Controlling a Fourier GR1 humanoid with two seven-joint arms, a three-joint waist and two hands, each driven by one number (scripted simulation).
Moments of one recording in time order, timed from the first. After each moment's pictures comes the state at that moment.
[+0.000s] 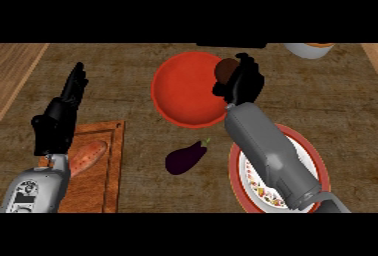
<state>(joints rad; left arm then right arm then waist) -0.25 0.21 0.01 -1.59 -0.17 0.12 0.16 -0.97 -0.01 0.30 -0.51 1.07 -0.91 0.97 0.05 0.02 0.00</state>
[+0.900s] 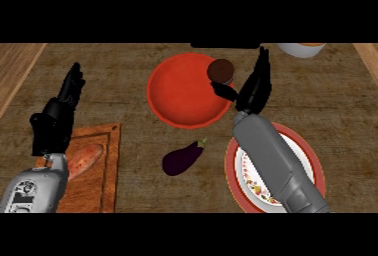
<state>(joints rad) -0.25 0.20 0.03 -1.59 -0.18 0.12 0.17 -0.81 0.00 0.15 -0.69 0.52 -1.09 0.32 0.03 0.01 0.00</state>
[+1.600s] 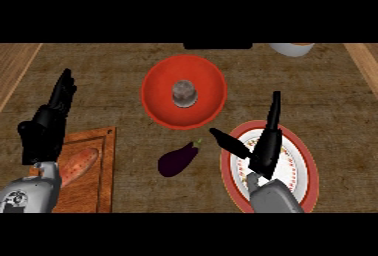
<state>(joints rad) -0.19 0.21 0.05 -1.64 -0.18 0.11 0.18 -0.24 -0.03 0.38 -1.37 0.40 -1.01 0.17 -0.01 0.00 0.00</state>
